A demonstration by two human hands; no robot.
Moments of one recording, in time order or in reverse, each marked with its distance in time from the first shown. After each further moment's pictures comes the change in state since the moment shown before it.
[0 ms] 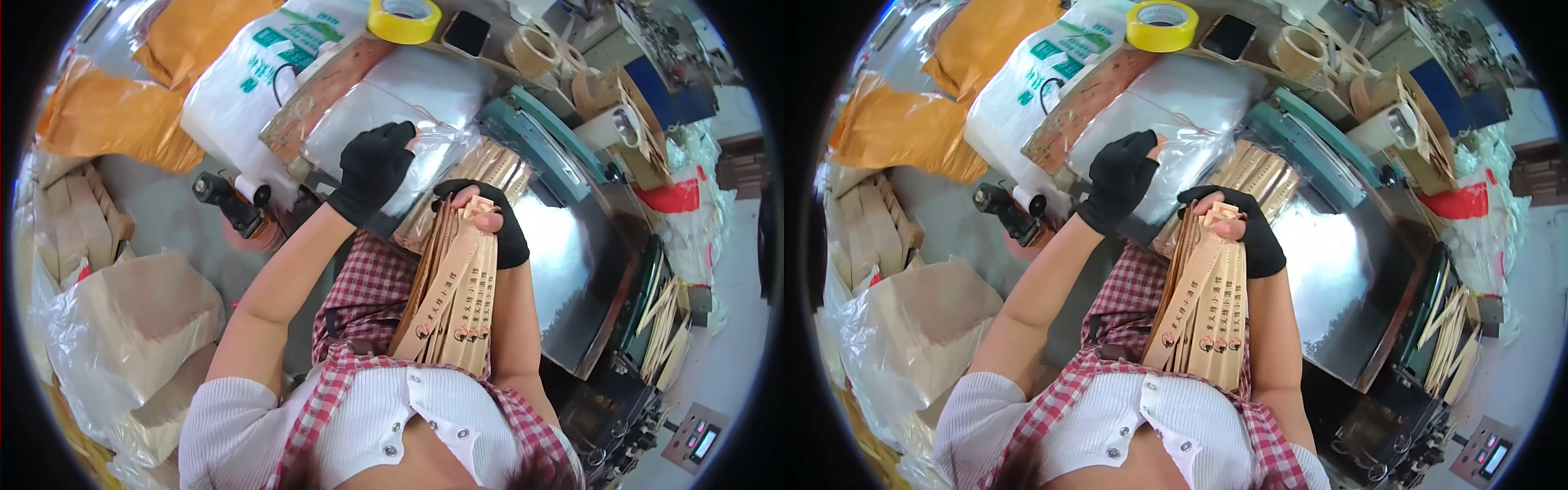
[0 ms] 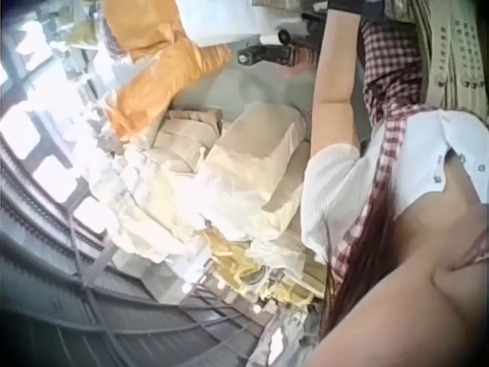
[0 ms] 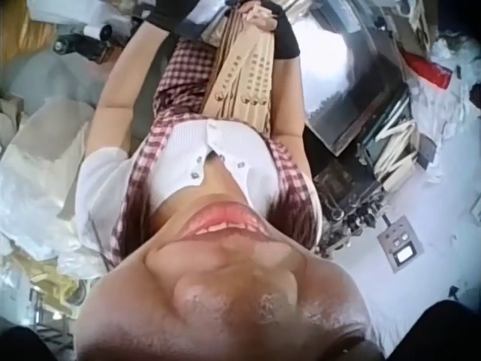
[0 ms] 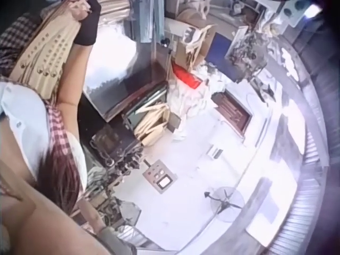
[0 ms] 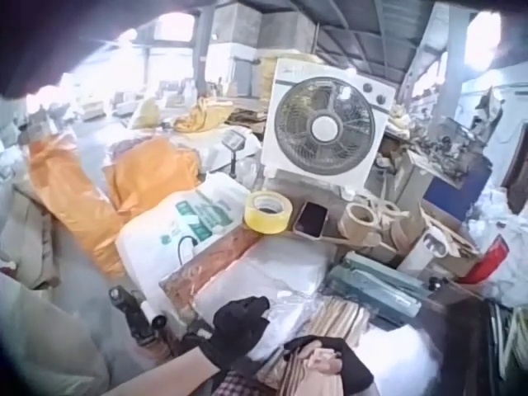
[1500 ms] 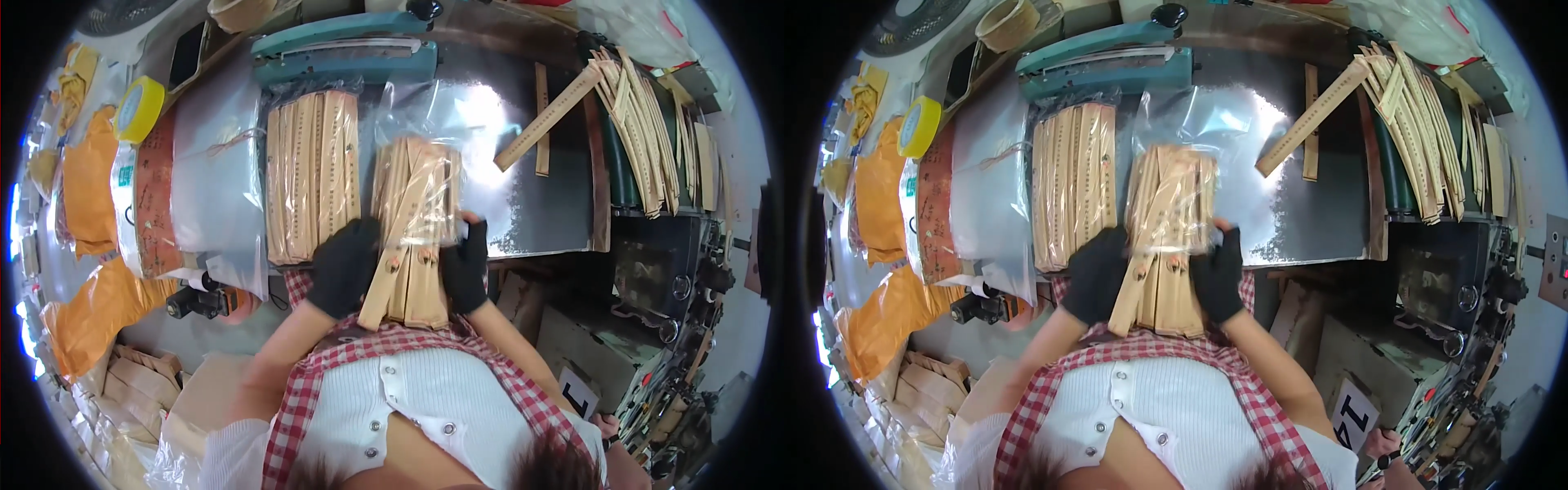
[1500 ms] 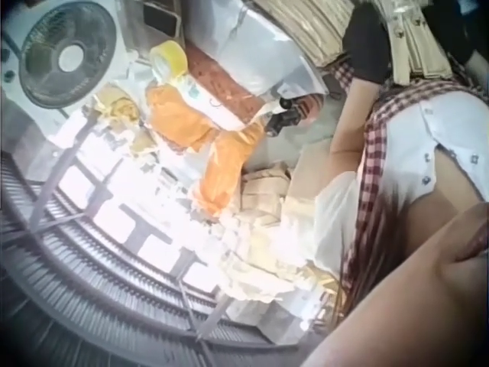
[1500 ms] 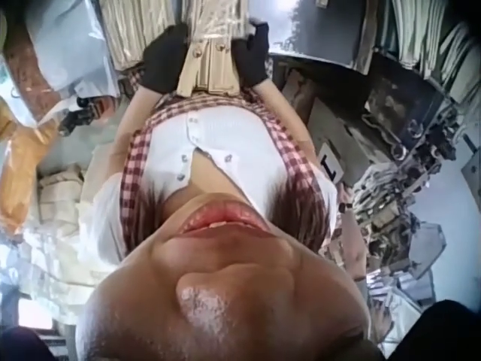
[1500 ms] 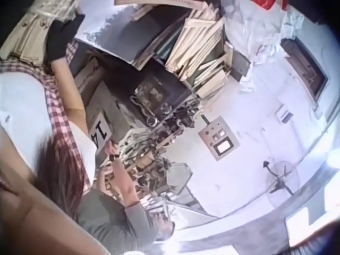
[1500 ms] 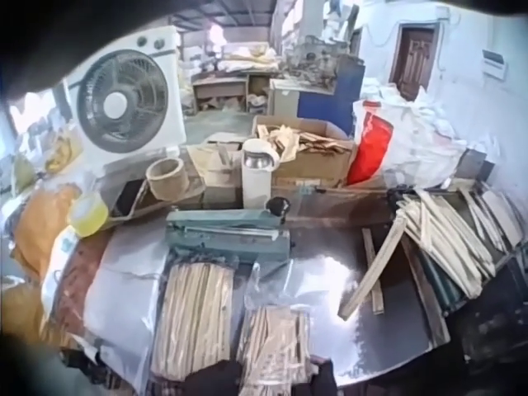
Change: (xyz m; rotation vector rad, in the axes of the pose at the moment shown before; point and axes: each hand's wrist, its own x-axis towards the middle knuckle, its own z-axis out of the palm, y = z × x) left_hand -0.097 0.160 0.081 -0.269 -0.854 0.045; right_hand -0.215 0.066 -0.016 -0.505 1.357 -0.138
